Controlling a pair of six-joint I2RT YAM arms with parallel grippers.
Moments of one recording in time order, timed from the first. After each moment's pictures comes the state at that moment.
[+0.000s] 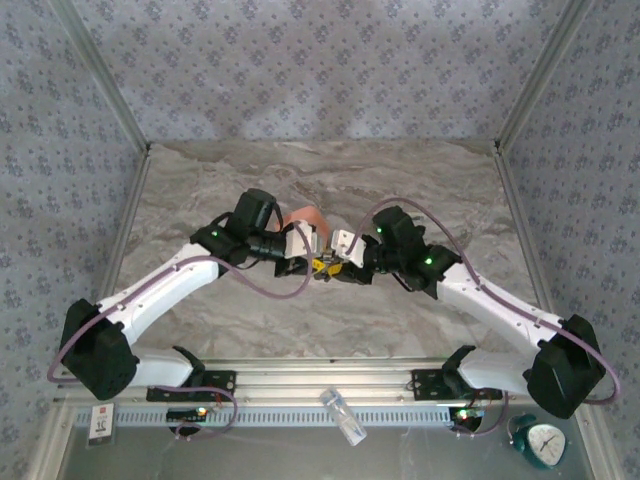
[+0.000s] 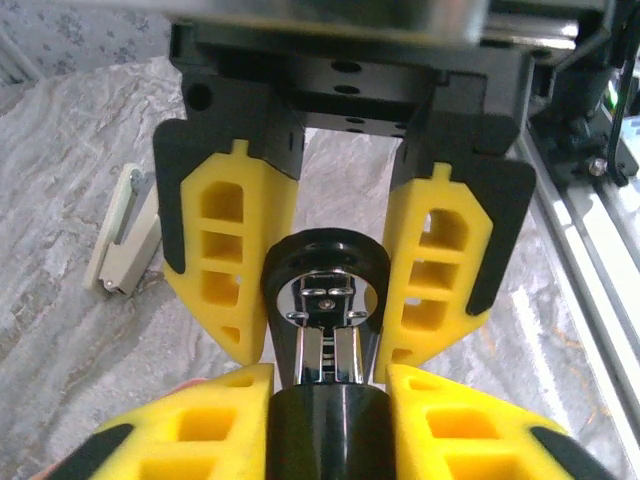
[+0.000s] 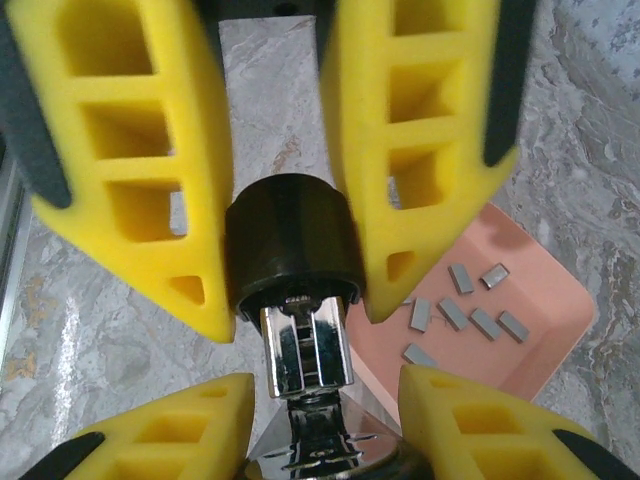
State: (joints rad) left arm -0.67 1.31 1.04 -0.45 0.72 0.73; right arm 0.69 1.18 0.87 -0.30 -0.46 -0.57
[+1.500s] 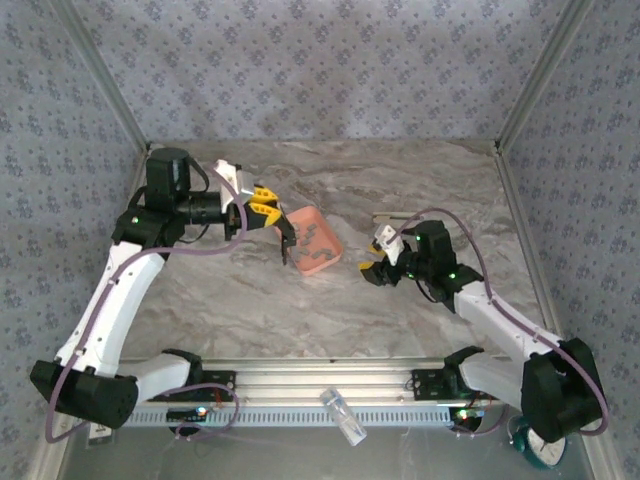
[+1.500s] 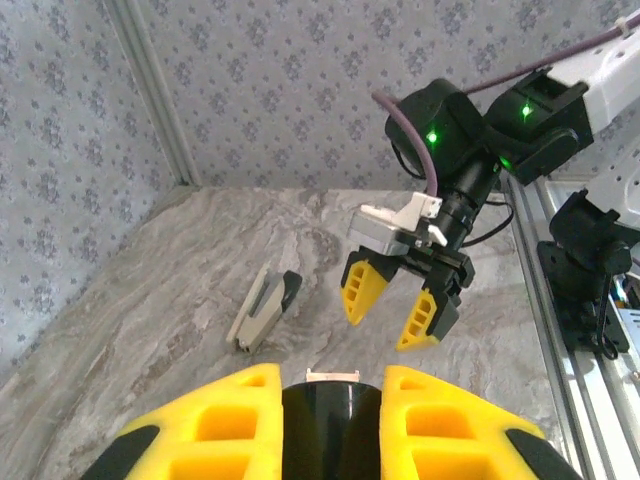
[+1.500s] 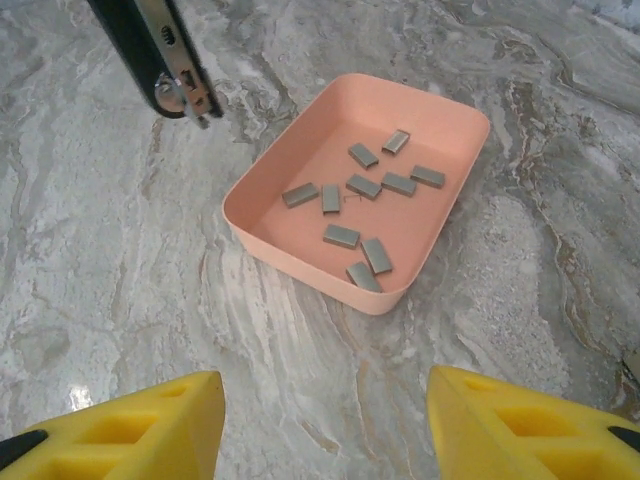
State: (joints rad) left arm -0.29 1.15 1.30 -0.61 1.03 0.52; right arm 0.41 1.08 0.58 -0.09 -0.54 -0.36
